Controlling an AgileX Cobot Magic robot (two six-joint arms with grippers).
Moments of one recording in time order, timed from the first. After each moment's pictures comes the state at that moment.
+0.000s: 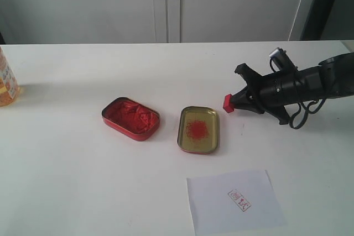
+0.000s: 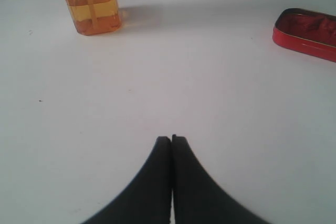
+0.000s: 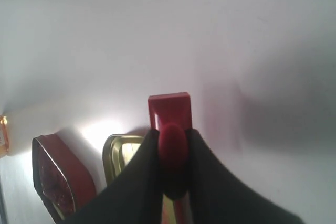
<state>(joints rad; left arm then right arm) -0.01 0.00 0.02 -0.07 0.43 0.08 0.03 2.09 -1.16 1.43 0.64 -0.76</state>
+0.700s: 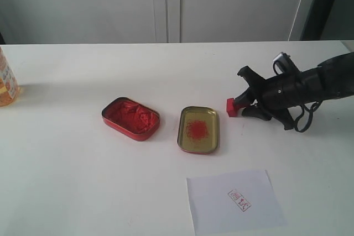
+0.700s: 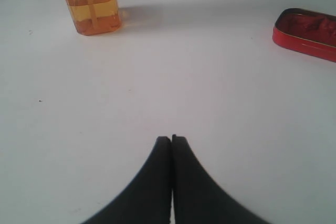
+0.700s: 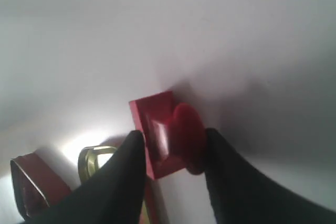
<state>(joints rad) -0.01 0.00 0.02 -0.07 0.43 0.08 0.03 2.09 -1.16 1.33 0.58 -0.58</state>
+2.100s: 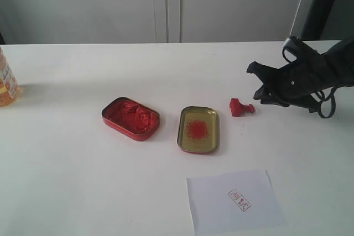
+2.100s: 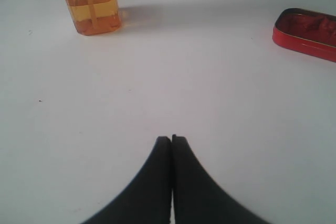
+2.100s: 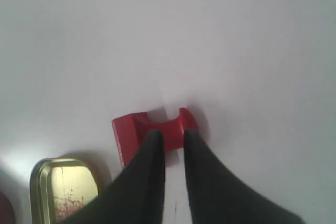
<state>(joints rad) -0.01 0.00 0.02 -0.07 0.43 0.08 0.03 1.98 -1.16 0.97 0.42 -0.45</state>
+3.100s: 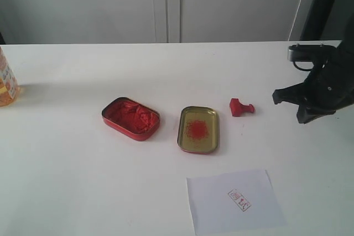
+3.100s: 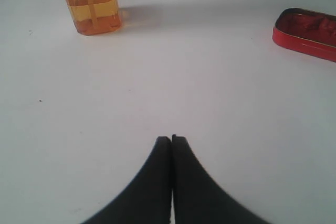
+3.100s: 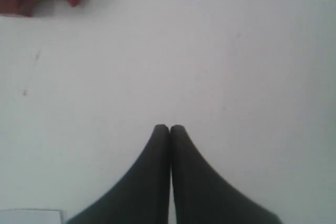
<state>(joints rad) -0.01 0.00 0.02 -0.07 0.43 0.08 0.03 1.82 -1.16 0.11 0.73 -0.09</state>
